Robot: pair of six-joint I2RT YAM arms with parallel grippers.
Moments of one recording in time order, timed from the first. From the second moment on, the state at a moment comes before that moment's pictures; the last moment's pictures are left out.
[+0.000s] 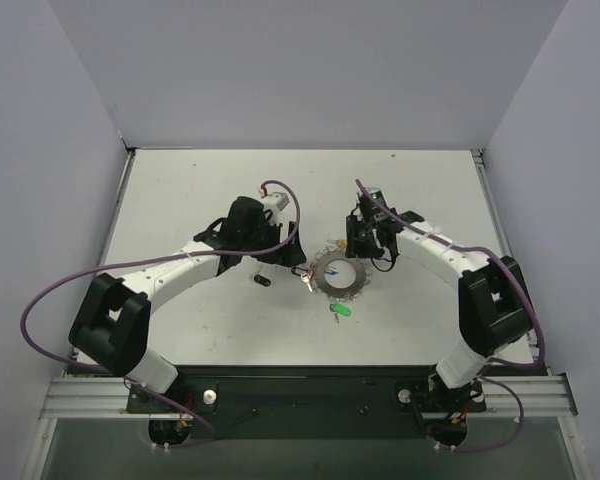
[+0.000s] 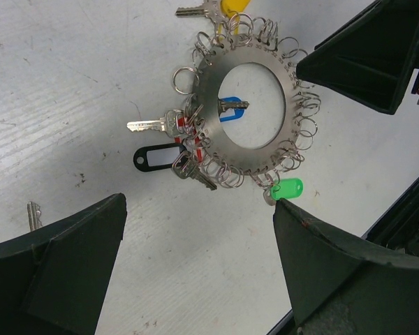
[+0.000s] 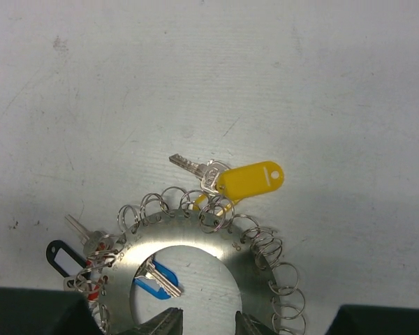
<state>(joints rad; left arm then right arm) -0.57 1.52 1.00 -0.17 0.28 -0.39 0.45 1.63 1.08 -0.46 0.02 0.37</state>
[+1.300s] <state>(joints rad) -0.58 1.57 1.02 -0.18 0.28 -0.38 0.27 1.78 1.08 -0.46 -0.12 0.47</state>
